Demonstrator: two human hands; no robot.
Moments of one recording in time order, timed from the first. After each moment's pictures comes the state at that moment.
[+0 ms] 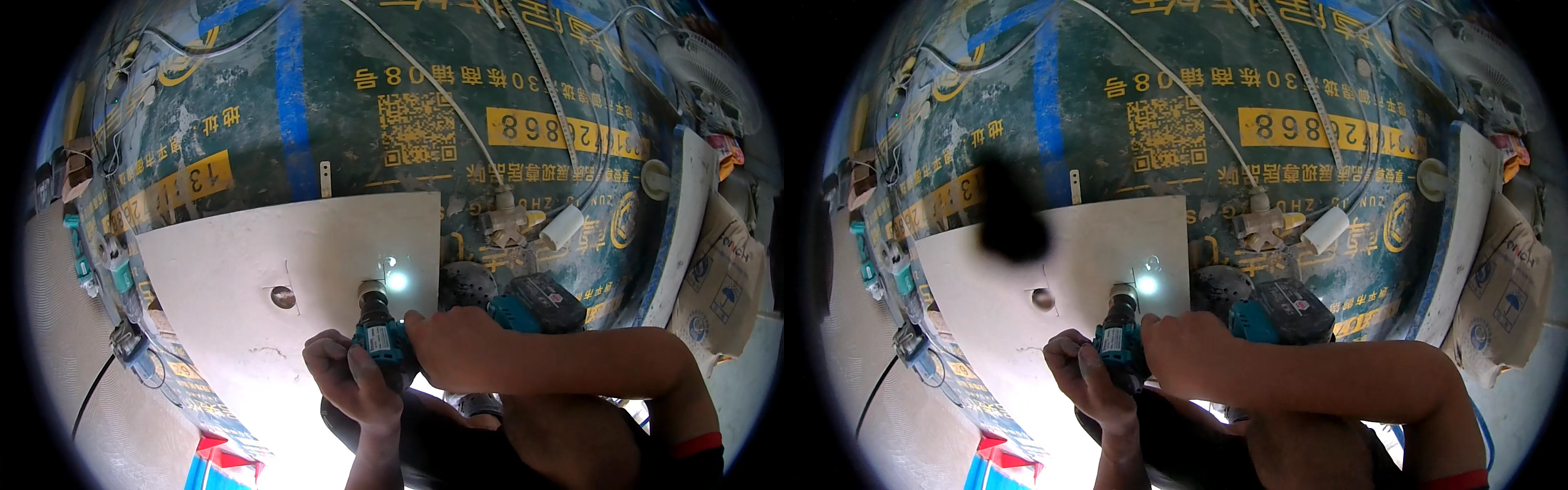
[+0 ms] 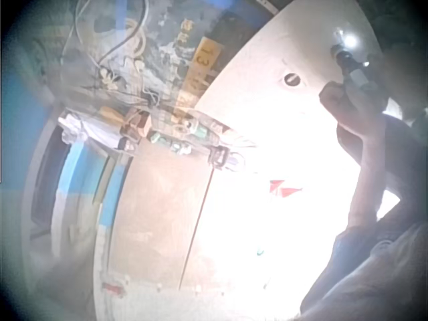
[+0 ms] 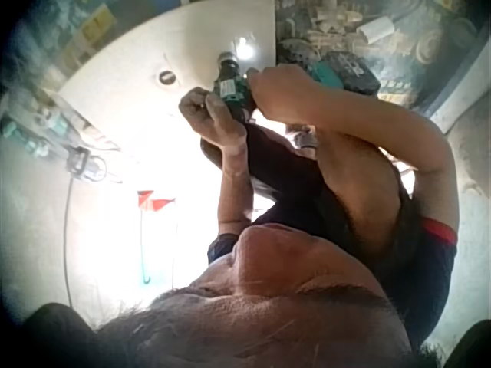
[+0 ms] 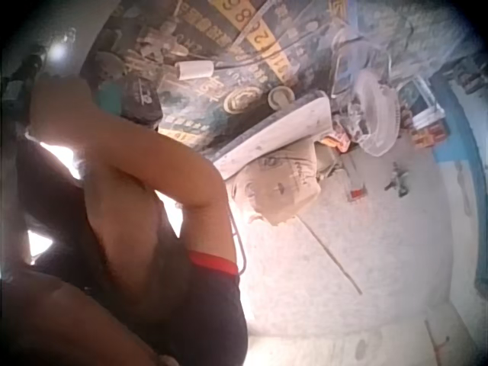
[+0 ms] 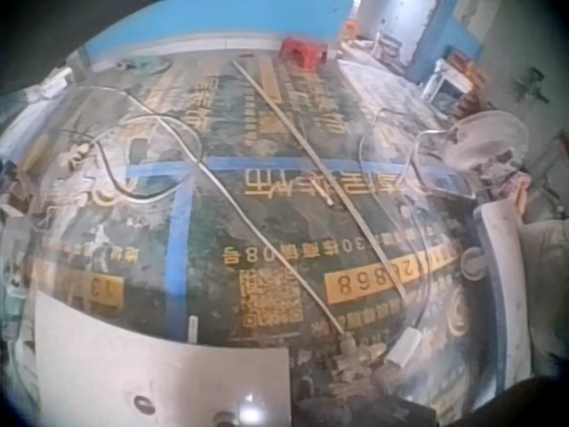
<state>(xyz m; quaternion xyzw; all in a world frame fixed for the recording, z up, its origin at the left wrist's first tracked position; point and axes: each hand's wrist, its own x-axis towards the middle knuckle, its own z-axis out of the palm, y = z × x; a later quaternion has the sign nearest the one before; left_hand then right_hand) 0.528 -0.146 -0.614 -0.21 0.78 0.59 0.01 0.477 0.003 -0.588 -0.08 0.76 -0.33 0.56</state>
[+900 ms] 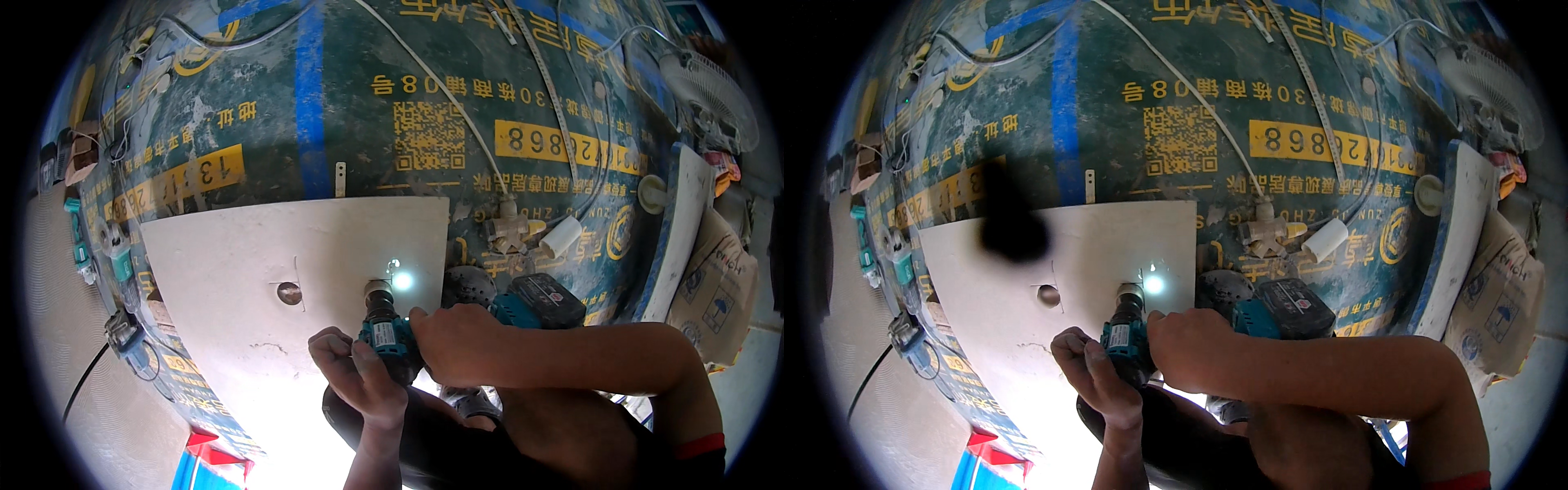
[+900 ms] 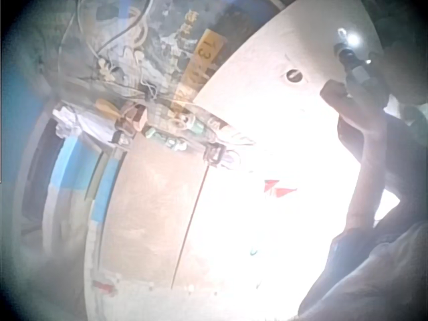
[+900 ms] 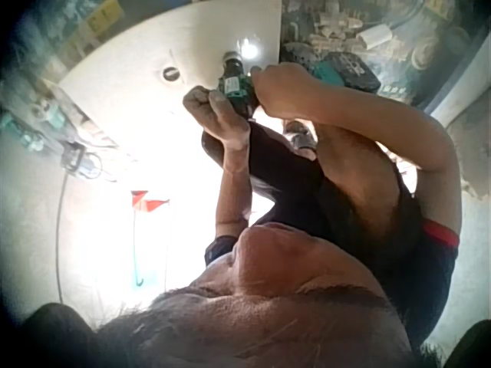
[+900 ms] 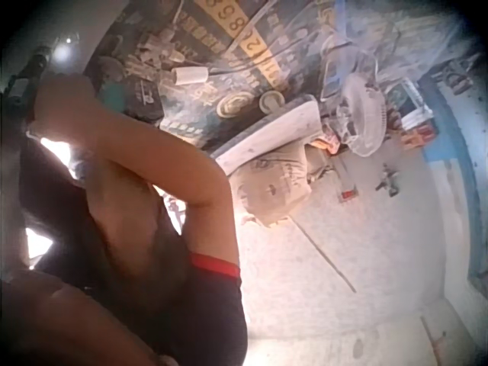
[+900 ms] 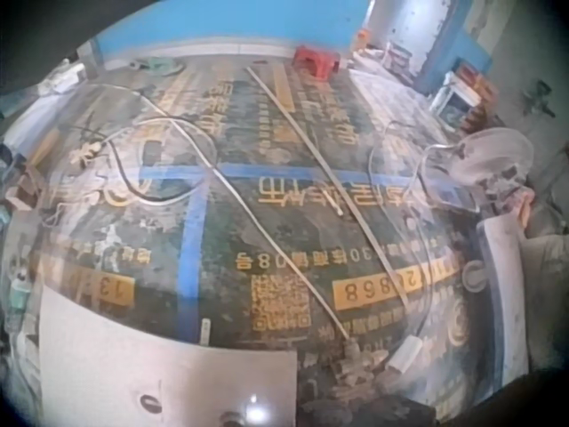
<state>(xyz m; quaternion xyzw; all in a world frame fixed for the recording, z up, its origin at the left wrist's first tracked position) 0.527 -0.152 -0.615 -0.19 0.81 0.55 0.03 0.474 -0.005 -0.590 -0.11 0.77 -0.28 0.56</state>
